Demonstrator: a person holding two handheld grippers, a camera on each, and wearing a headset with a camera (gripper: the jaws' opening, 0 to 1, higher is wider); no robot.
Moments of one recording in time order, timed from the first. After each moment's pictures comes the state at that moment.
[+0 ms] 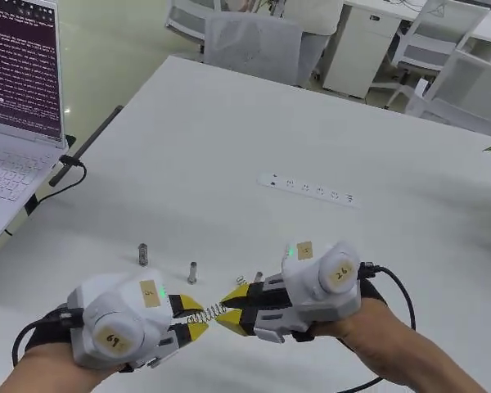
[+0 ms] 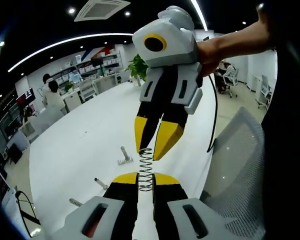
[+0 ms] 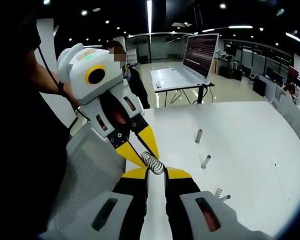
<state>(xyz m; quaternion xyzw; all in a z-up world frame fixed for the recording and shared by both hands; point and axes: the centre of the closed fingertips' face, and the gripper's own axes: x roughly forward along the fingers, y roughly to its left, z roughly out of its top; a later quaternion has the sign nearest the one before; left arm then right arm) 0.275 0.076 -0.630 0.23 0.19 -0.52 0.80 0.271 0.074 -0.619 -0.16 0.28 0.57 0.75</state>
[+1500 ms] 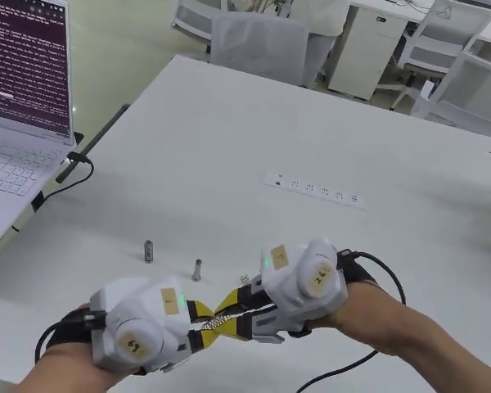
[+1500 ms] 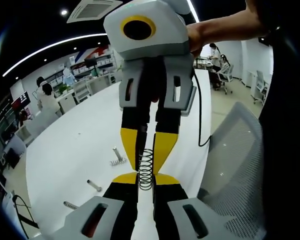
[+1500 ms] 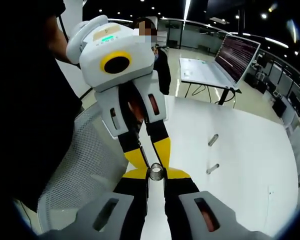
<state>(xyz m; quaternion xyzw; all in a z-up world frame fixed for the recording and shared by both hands) 0.264 0.065 -0.640 0.24 0.19 -0.54 0.78 0.255 0.085 -0.631 -0.27 0.28 0.63 0.67</state>
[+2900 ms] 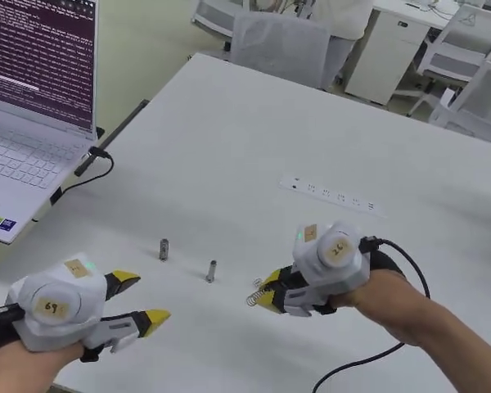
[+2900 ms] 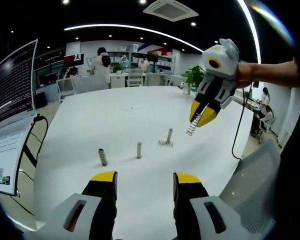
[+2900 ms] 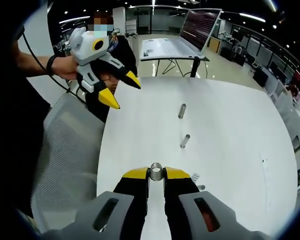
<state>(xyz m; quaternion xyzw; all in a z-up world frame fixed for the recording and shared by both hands) 0.322 0.195 -0.663 0.06 0.25 -0.36 0.90 0.328 0.044 -0.657 -0.27 0.36 0.53 0.72</state>
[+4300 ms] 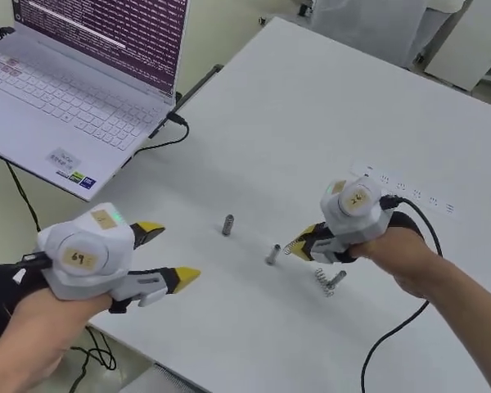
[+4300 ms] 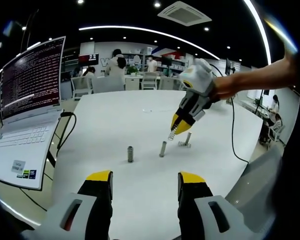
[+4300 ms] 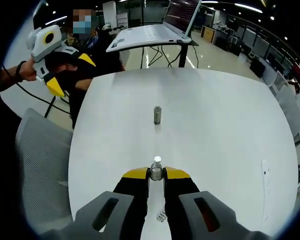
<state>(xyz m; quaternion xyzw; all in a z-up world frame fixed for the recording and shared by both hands) 0.331 0.246 -0.647 0.05 0.24 -0.31 0.92 0.417 0.090 -0.704 -0.28 0.40 0.50 0.72</state>
